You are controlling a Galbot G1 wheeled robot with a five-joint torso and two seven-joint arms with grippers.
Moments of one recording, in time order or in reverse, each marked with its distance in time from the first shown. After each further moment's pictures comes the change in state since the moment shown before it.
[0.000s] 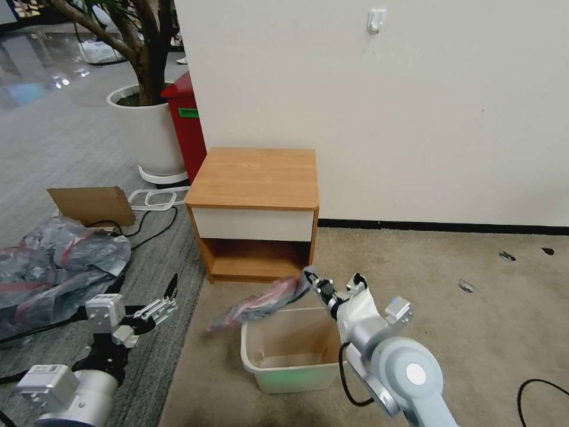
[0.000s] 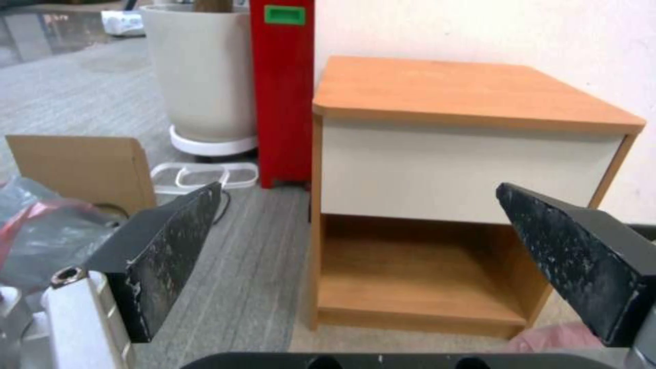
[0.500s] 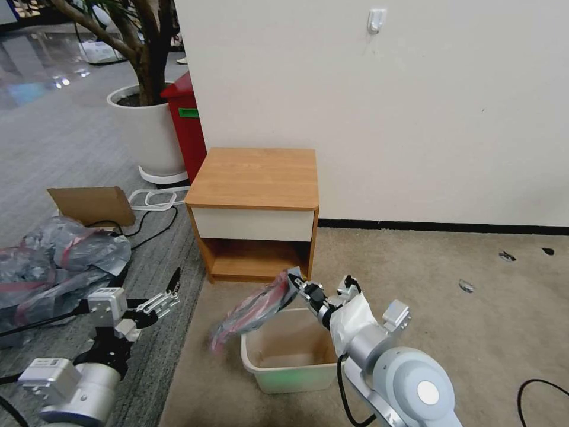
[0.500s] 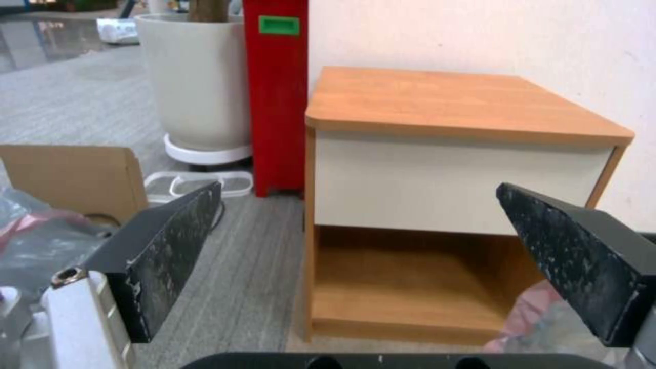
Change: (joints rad) left arm -0.022 0.005 0.009 0.000 0.001 0.002 0.000; right arm 0.019 -0.018 -0.061 0.112 0.072 -0.005 0.014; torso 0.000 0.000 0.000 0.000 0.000
